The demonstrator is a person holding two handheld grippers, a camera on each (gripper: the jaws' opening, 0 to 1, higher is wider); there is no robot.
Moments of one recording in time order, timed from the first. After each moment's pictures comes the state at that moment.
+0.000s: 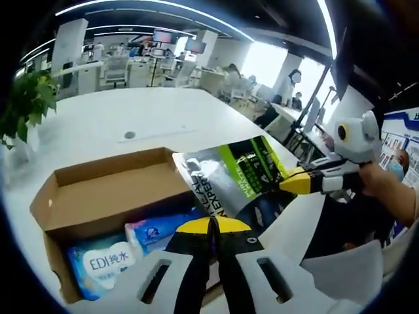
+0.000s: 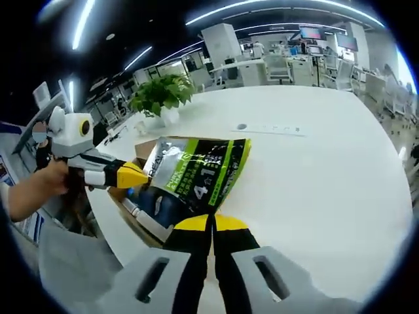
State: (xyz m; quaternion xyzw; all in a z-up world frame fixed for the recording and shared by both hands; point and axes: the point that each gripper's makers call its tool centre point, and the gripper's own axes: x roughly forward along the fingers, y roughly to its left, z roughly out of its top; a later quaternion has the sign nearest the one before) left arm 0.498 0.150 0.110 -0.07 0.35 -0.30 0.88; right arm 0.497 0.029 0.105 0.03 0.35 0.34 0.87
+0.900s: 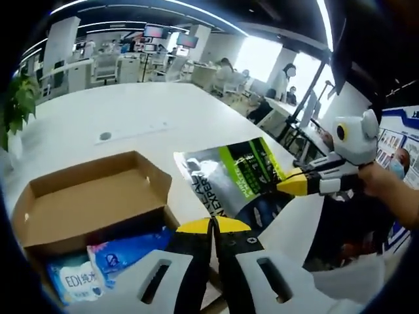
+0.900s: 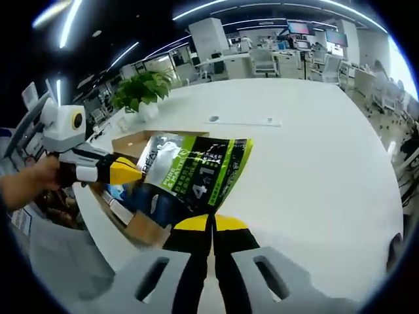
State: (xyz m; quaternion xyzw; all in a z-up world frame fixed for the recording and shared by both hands) left arm 0.522 0.087 0.087 -0.06 0.37 -0.32 0.87; right arm 0.513 -0.028 0.083 0.02 0.37 0.30 0.88
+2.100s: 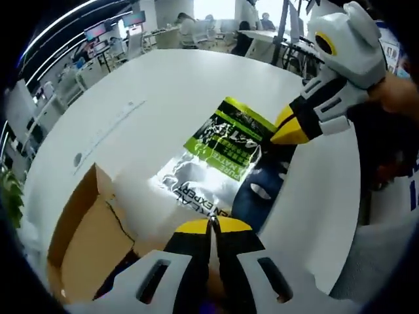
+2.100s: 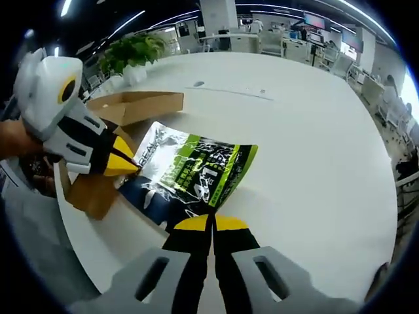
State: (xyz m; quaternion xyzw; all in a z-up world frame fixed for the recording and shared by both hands) left arm 0.548 0.046 -0.001 0.23 0.44 -0.35 0.79; right arm 0.558 -0.064 -0.004 -0.07 0.43 0.30 0.85
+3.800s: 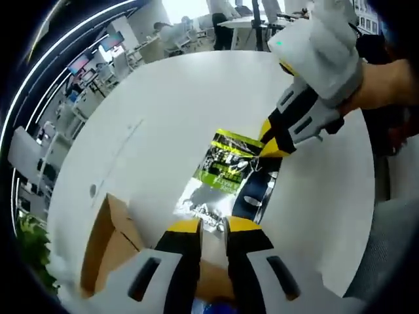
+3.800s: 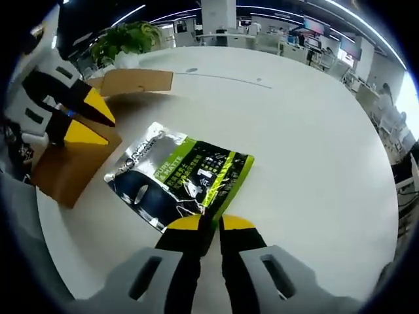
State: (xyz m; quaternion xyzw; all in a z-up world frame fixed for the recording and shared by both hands) left arm 0.549 0.043 0.021 0.30 0.39 -0.36 0.79; right arm 0.562 -0.068 -0.048 -0.11 0.42 0.27 0.86
